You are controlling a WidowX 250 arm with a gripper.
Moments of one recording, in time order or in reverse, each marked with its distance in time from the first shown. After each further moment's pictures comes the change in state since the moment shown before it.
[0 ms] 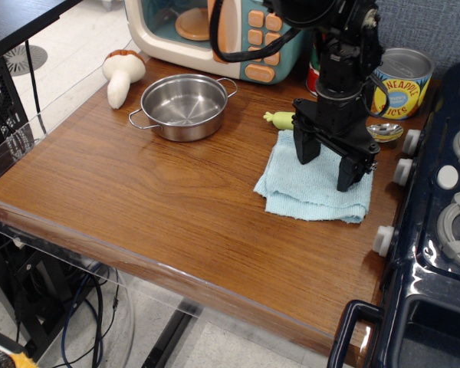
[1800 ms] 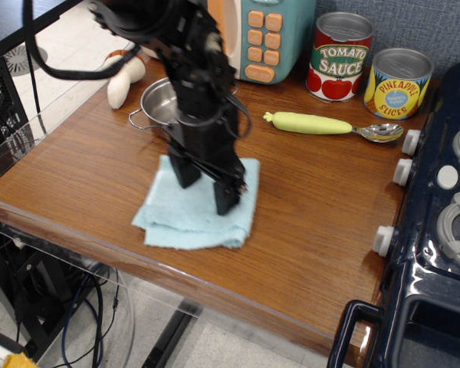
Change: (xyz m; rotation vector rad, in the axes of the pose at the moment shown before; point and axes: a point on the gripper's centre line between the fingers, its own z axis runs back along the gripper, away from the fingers) arm -0.130 0.088 0.010 0.073 0.067 0.191
